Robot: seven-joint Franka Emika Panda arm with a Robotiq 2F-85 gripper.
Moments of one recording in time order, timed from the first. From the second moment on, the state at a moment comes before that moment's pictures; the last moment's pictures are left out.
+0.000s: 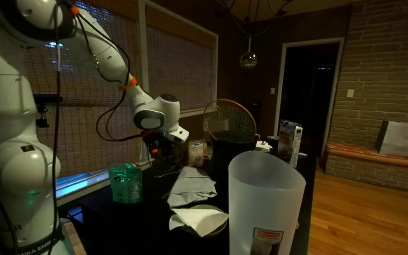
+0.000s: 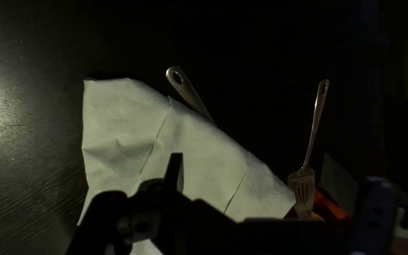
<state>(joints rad) 0.19 -0.06 -0.05 -2.53 0.64 2.61 -0.15</state>
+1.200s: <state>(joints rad) 0.27 0.28 -0.04 -2.30 0.28 2.66 0.05</state>
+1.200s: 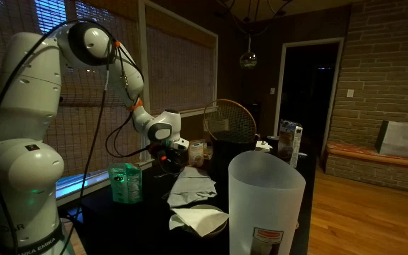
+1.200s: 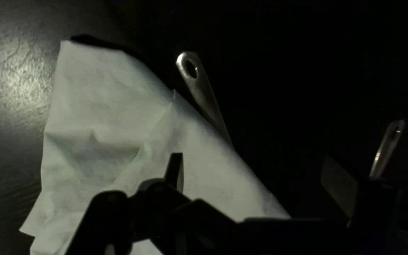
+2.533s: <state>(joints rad) 0.47 0.58 -0.17 -1.96 -0.41 2.70 0.40</state>
